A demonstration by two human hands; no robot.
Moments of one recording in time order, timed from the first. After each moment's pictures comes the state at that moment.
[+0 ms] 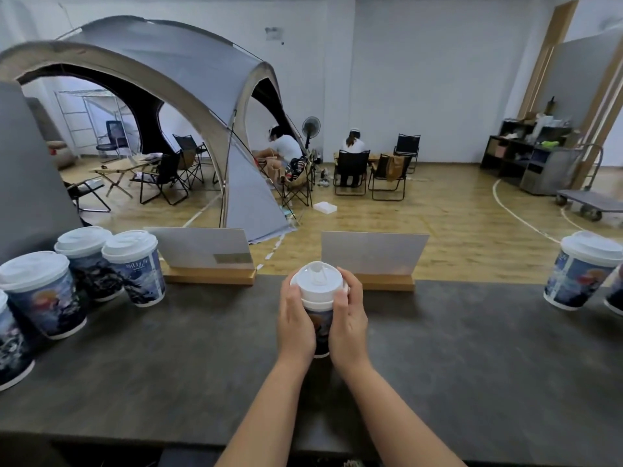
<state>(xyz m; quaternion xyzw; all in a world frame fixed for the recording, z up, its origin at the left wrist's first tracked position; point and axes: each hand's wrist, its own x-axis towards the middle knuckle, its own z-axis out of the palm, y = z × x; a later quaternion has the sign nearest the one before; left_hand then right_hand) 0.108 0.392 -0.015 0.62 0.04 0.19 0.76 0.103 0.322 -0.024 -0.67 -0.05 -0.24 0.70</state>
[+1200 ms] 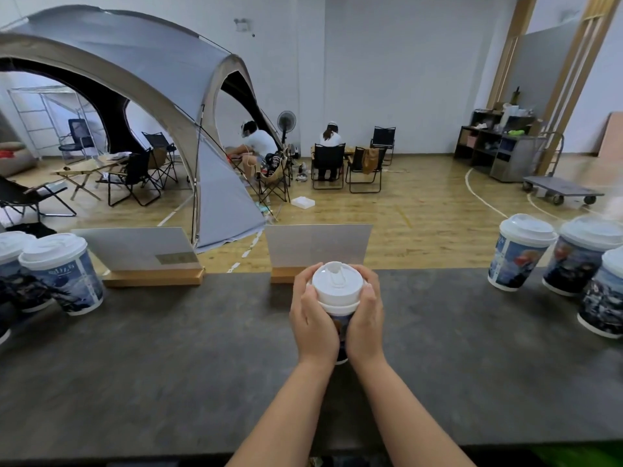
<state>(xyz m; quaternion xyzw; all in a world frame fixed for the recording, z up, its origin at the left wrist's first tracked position) 0.097 0.266 -0.012 0.56 -0.01 0.26 0.78 0.081 0.218 0.003 -0.62 -0.06 -0.26 0.74</state>
